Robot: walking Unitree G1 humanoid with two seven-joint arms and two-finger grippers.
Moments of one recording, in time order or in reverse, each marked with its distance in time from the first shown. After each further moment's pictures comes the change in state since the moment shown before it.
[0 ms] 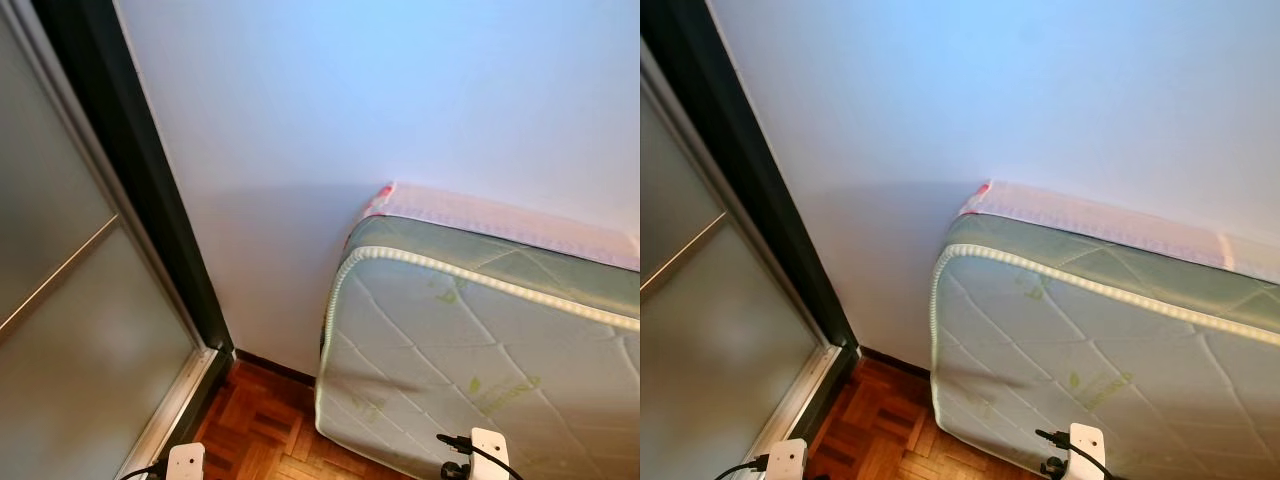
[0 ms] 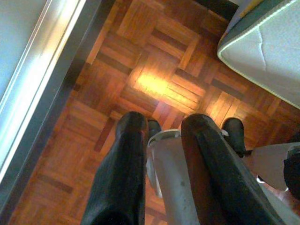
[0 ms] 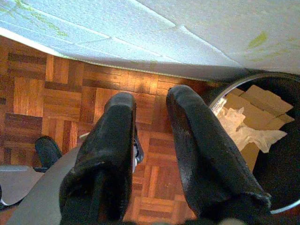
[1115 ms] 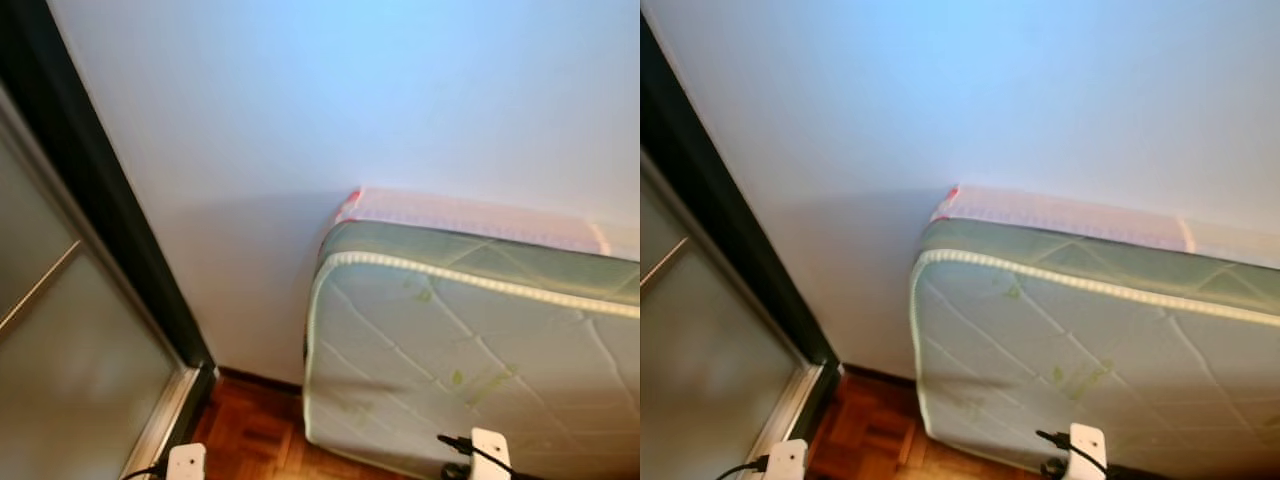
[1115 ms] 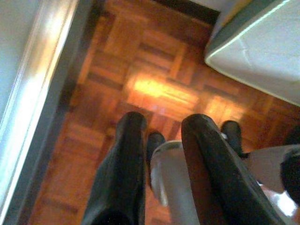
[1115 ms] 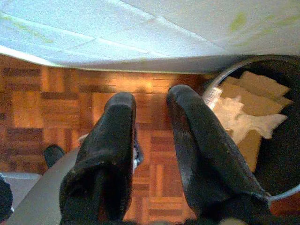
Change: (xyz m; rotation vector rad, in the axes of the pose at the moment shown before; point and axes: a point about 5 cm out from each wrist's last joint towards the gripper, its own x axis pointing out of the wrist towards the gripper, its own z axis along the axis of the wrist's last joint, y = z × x) left arm 0.000 -0.003 0.000 -0.002 -0.001 -0.007; right arm 0.000 -0.003 0.001 -0.002 -0.001 -0.007
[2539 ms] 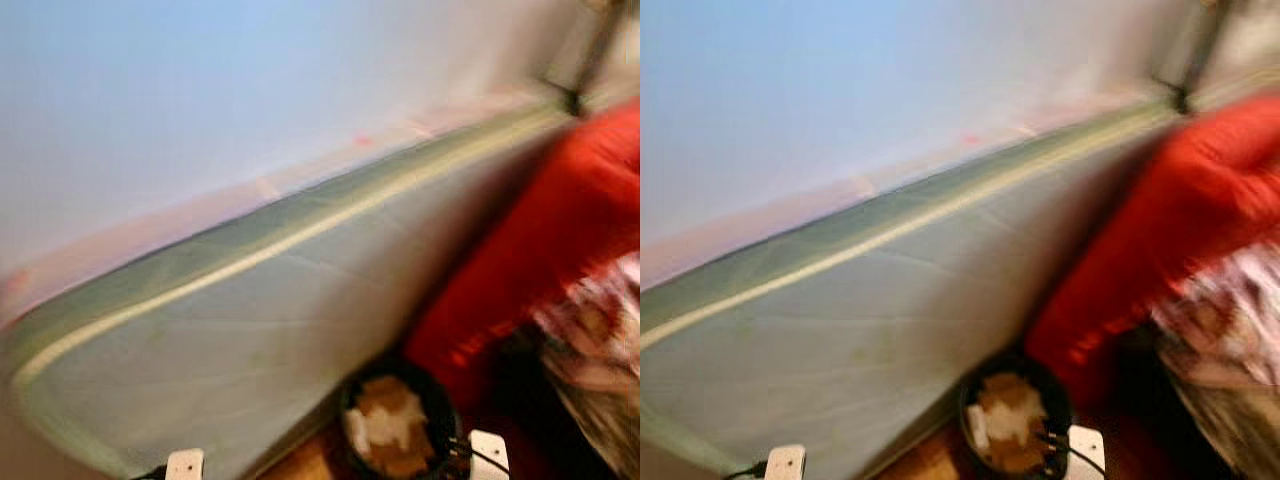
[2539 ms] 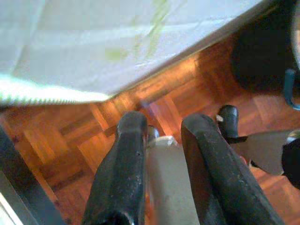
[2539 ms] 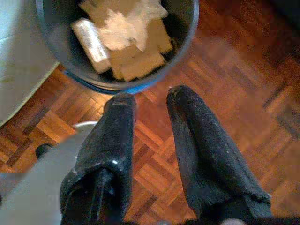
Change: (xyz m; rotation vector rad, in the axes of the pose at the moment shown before) left arm -0.001 0.003 -0.004 0.001 0.012 0.007; right arm -0.001 0.001 -0.006 0.004 0.020 0.000
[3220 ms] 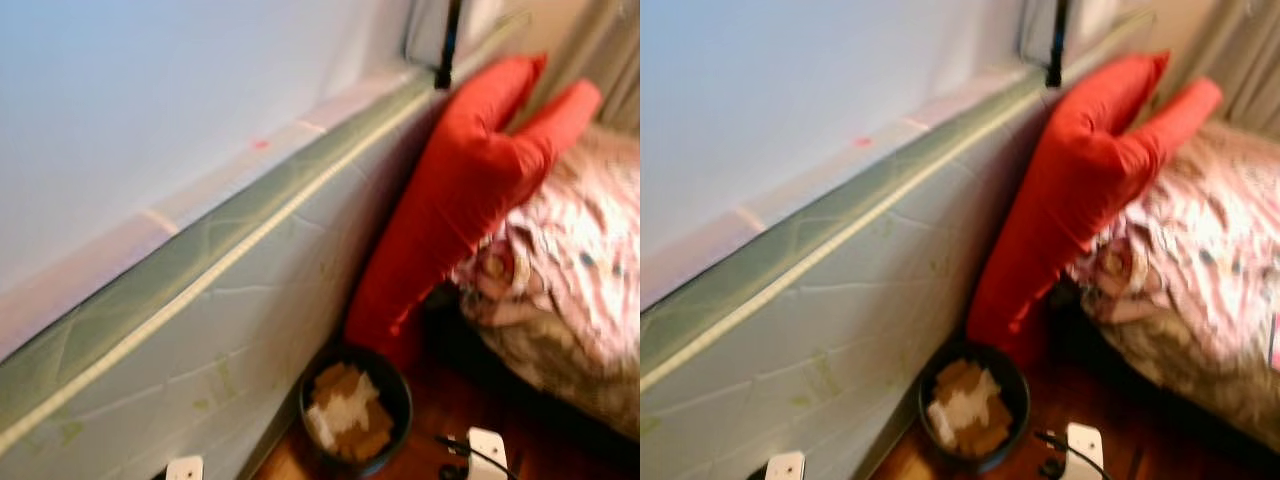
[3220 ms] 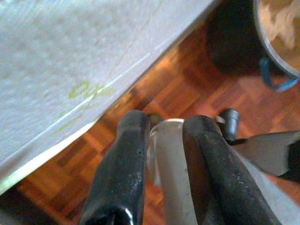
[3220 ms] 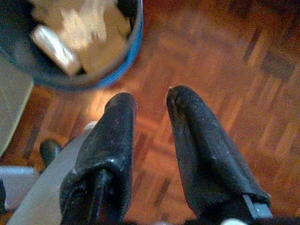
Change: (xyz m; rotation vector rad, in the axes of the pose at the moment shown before) left arm -0.003 0.001 -0.011 -0.009 0.038 0.004; right arm 0.000 0.003 -0.003 0.003 0.008 0.008
